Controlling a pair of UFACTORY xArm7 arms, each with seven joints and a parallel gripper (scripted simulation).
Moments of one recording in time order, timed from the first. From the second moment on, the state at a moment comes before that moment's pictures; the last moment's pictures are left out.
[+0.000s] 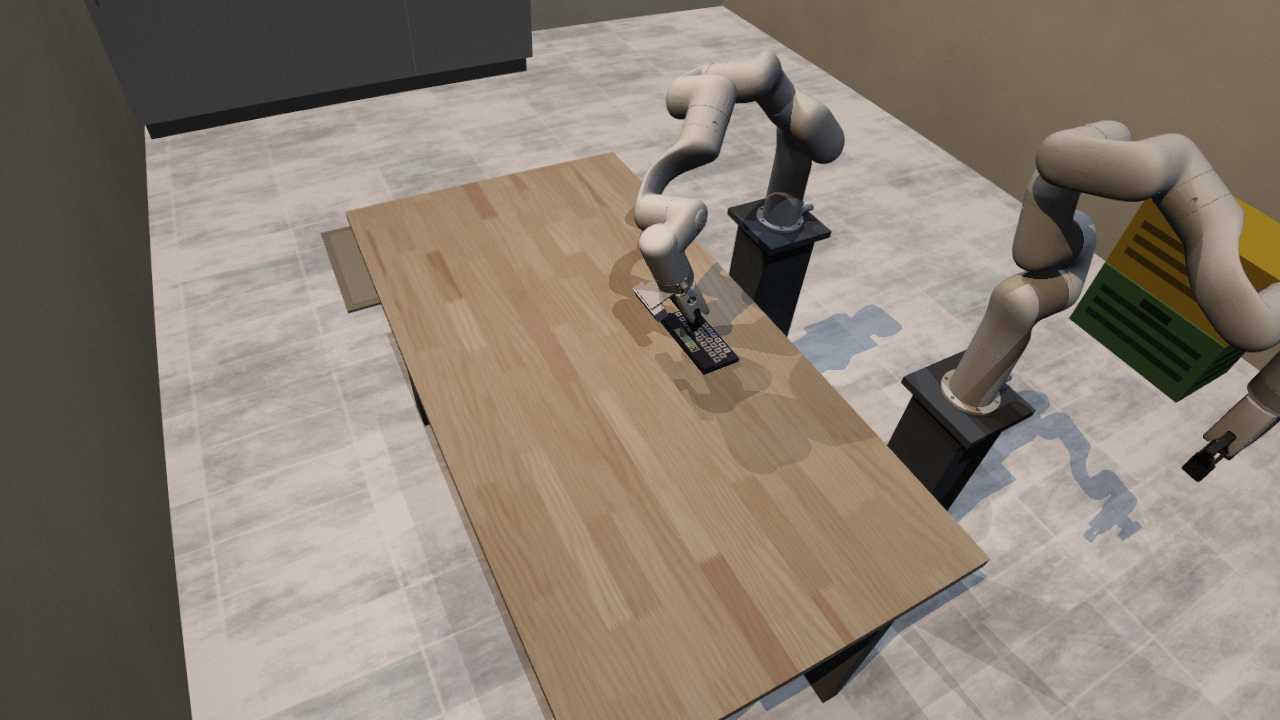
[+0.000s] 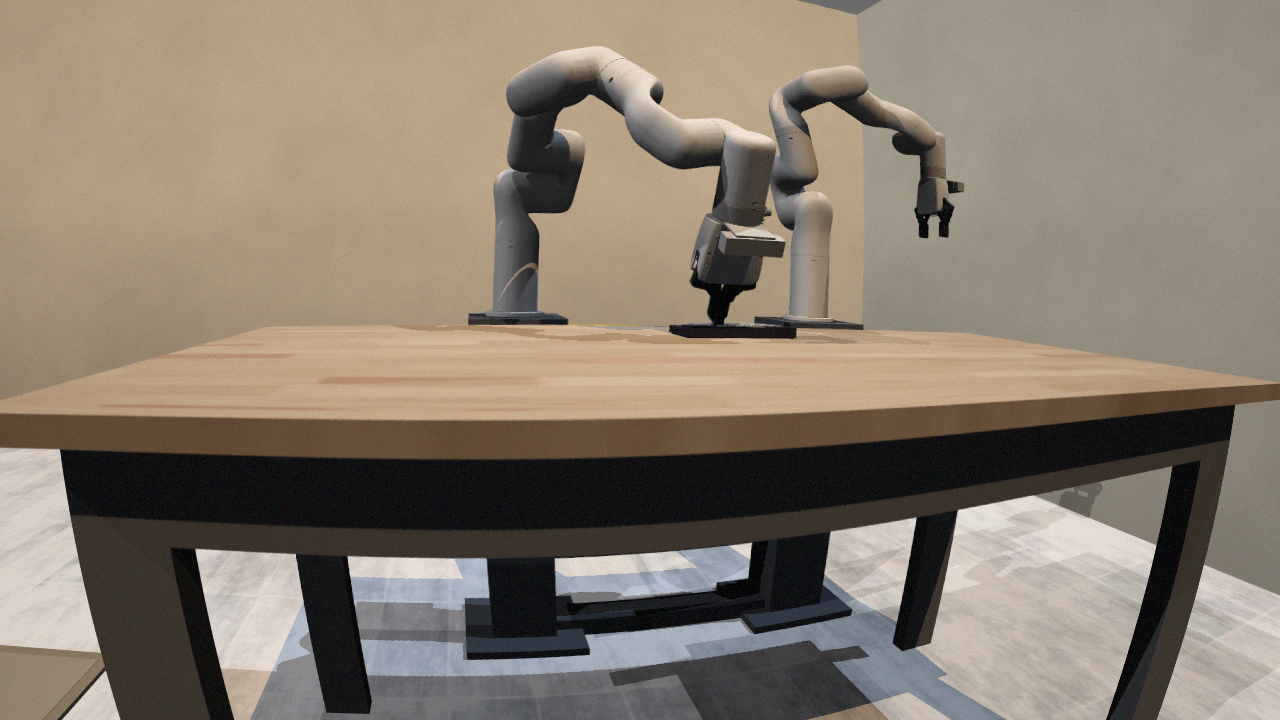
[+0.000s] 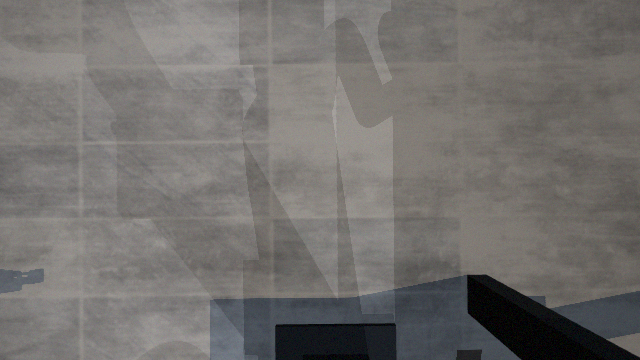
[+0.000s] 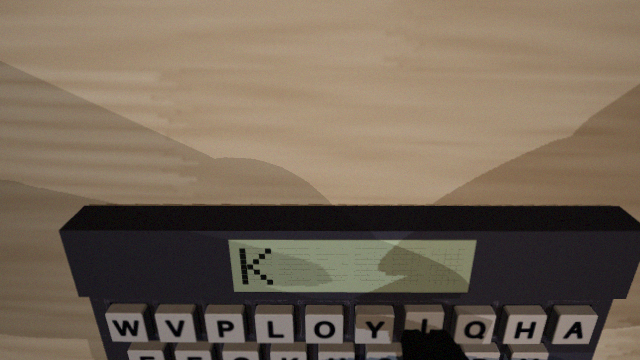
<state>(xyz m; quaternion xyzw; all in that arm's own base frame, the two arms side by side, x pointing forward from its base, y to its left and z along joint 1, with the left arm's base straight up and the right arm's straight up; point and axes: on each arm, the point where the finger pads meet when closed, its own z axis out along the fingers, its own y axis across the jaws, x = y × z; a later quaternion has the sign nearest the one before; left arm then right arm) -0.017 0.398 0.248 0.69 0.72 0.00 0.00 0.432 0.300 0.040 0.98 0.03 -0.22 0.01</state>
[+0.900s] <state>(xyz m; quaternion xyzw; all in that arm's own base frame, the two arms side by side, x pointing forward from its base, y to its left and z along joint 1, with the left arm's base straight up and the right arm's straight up) -0.017 0.398 0.248 0.69 0.72 0.00 0.00 0.432 0.300 0.048 0.98 0.03 -0.22 0.01</state>
